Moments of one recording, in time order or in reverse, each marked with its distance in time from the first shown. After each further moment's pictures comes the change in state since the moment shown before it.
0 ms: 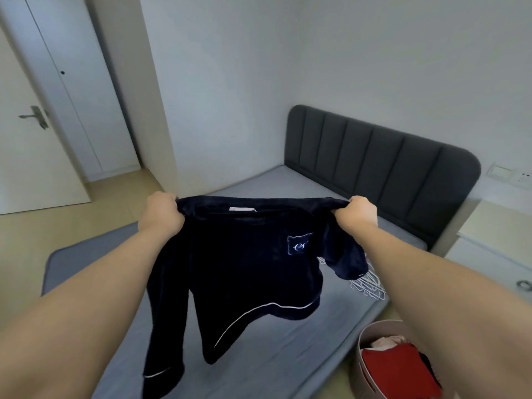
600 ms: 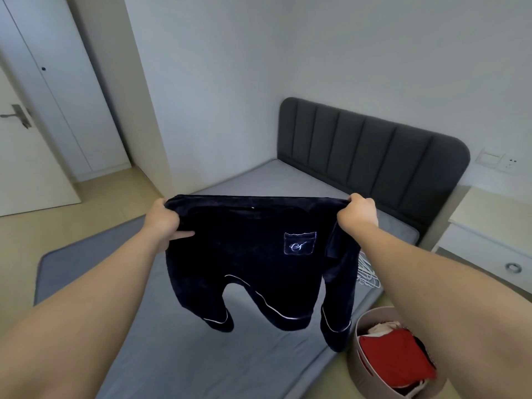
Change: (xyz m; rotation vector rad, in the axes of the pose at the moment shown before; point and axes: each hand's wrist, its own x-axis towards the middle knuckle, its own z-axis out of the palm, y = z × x) left_hand -0.014 0.003 0.020 -1.073 -0.240 -0.428; right_hand -0.009 0.022 0.006 -0.112 0.040 0.014
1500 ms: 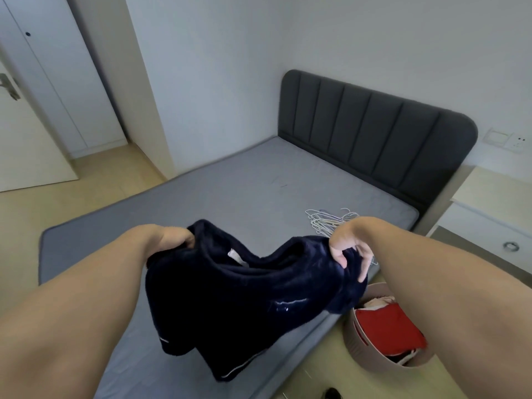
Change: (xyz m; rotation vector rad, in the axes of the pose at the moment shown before) left_hand -0.043 -0.033 -0.018 0.883 -0.461 -0.574; right_hand -0.038 0.027 0.038 -0.341 -0.954 0.422
